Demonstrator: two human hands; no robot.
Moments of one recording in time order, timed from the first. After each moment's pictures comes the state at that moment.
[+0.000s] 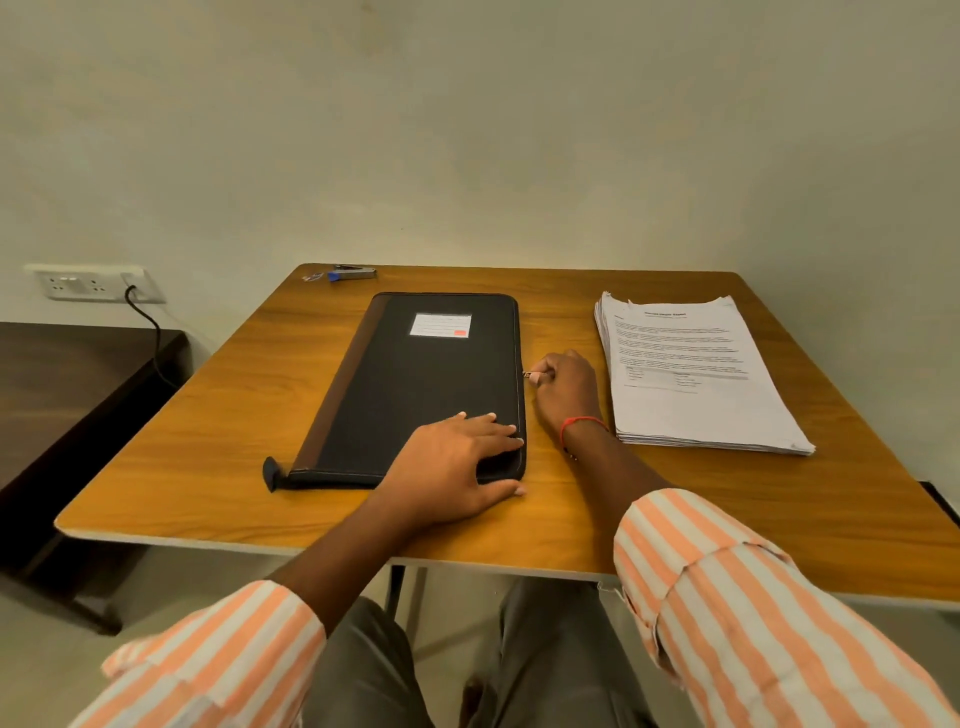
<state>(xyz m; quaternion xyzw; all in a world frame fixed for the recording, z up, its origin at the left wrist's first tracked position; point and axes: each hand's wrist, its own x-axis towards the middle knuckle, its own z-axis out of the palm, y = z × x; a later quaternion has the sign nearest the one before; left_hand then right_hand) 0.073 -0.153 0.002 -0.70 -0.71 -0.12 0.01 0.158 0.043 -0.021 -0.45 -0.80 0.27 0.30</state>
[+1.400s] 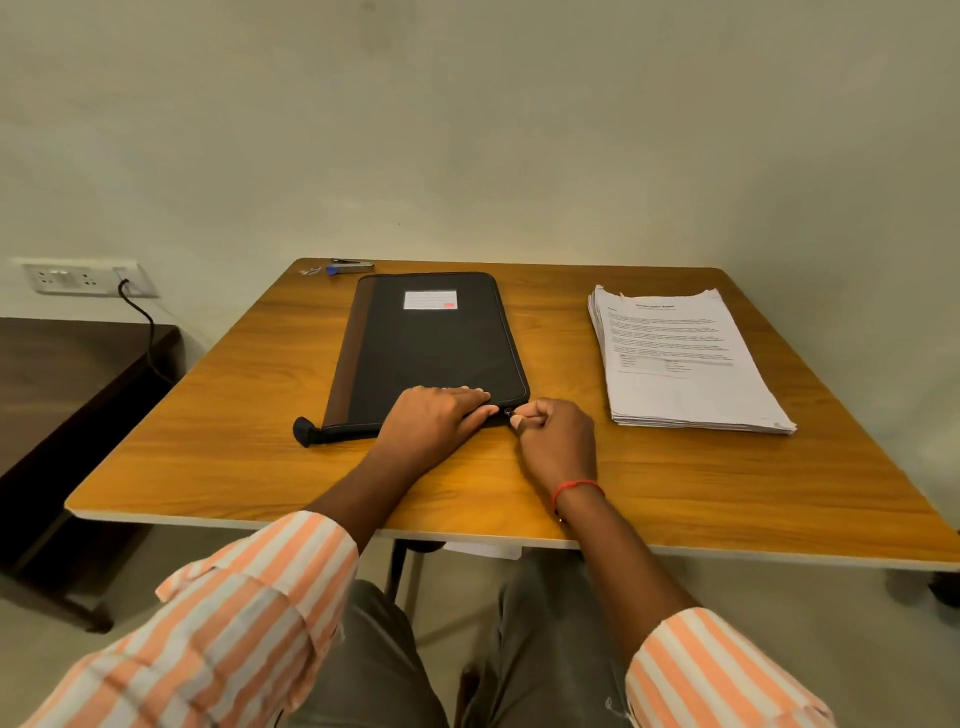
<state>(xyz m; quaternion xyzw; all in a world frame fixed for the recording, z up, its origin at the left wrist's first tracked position) 0.036 -0.138 -0.015 -0.65 -0.73 -0.15 0.14 0.200 -0.061 -0.019 -0.46 -0.74 0.36 0.32</state>
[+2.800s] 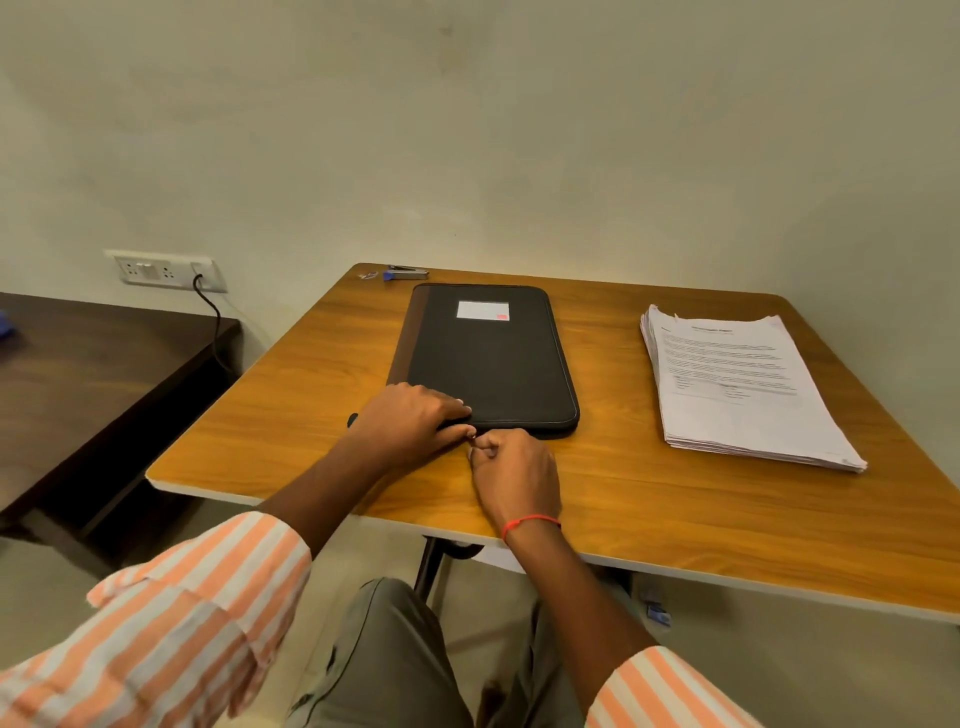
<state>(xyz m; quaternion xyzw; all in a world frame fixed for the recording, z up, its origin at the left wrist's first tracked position) -0.021 -0.199 0.006 -0.67 -0.72 -0.08 0.17 0.138 -0.142 -0.023 -0.42 -0.82 0.28 0.26</state>
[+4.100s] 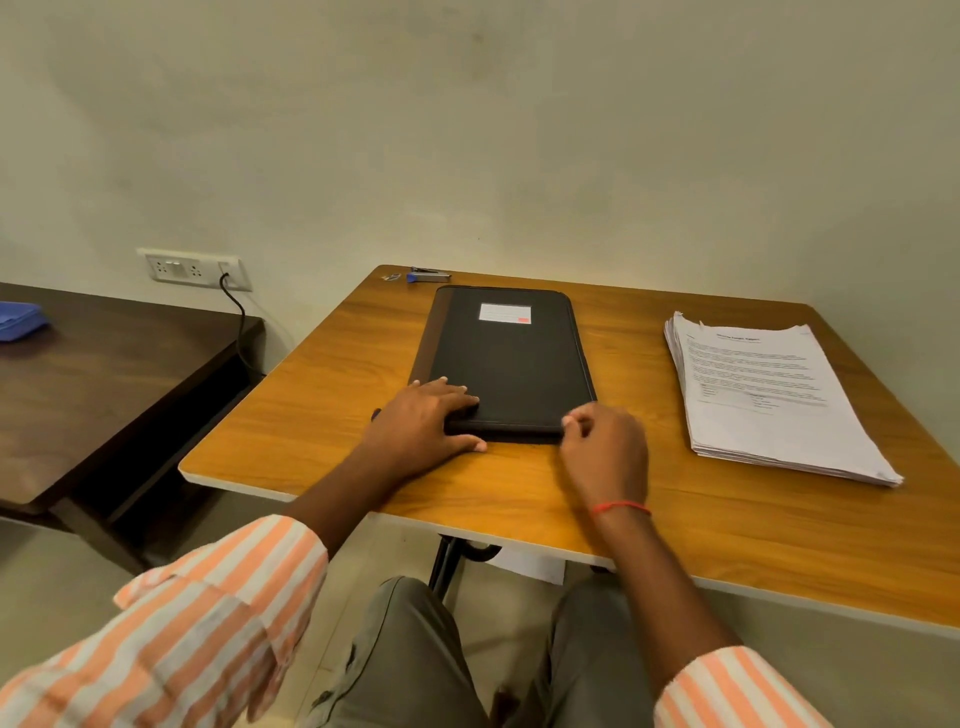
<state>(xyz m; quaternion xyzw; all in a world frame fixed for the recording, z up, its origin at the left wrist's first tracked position) -0.031 -0.212 -0.004 -0.57 -0.80 -0.15 0.04 0.172 -0.089 -0.010 -0.46 -0.80 0.23 0.31</state>
